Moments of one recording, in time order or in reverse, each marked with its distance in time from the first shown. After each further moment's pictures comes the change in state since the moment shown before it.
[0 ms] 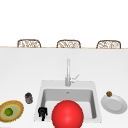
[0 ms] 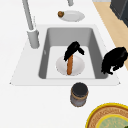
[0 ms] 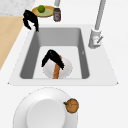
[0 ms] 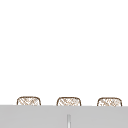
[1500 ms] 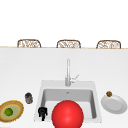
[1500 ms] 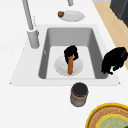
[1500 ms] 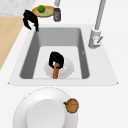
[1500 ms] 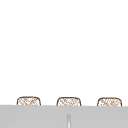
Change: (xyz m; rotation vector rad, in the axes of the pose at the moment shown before) left hand 0.000 0.000 0.000 0.000 0.000 0.000; right hand 0.011 0.009 -0.031 -0.197 0.028 -0.037
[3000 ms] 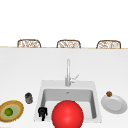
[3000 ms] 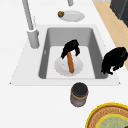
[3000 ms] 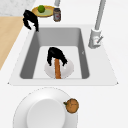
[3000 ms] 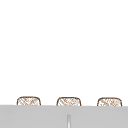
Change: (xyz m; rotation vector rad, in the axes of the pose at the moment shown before) left hand 0.000 0.000 0.000 0.000 0.000 0.000; right hand -0.010 -0.028 0.034 -0.126 -0.048 0.006
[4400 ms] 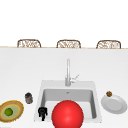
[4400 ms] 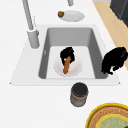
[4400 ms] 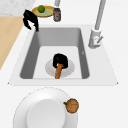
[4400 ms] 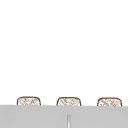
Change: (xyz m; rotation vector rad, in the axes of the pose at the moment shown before) left hand 0.000 0.000 0.000 0.000 0.000 0.000; right hand -0.002 0.040 -0.058 -0.044 -0.082 -0.081
